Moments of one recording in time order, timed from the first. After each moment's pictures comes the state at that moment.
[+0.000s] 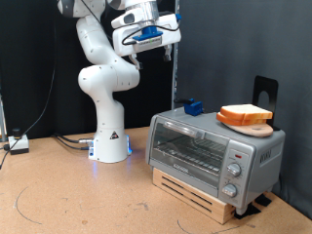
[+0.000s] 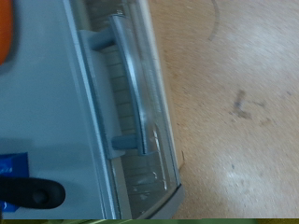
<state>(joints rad) 0.28 -0.80 -0.25 -2.50 0.09 1.92 0.66</state>
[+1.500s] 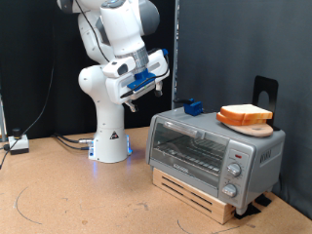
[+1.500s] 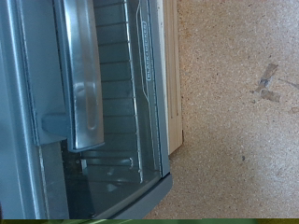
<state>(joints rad) 0.29 -0.62 -0.40 -2.61 0.14 2.01 0.42</state>
